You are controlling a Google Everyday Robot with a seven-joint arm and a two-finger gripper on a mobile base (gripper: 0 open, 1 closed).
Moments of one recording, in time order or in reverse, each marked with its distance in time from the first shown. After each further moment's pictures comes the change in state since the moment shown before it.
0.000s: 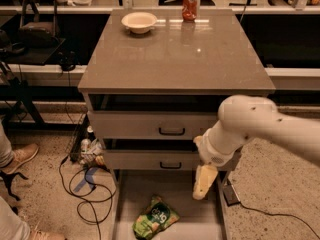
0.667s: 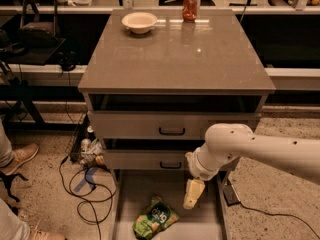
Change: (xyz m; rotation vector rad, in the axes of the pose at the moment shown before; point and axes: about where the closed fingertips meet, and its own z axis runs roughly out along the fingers) arm 0.017 -0.012 0.112 -0.016 -0.032 -0.001
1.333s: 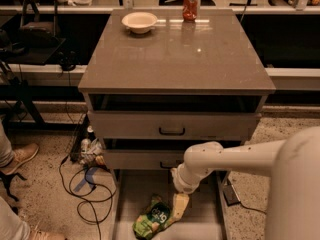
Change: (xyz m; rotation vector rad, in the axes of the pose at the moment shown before) arm 0.008 0.000 0.111 -0.050 0.033 -0.086
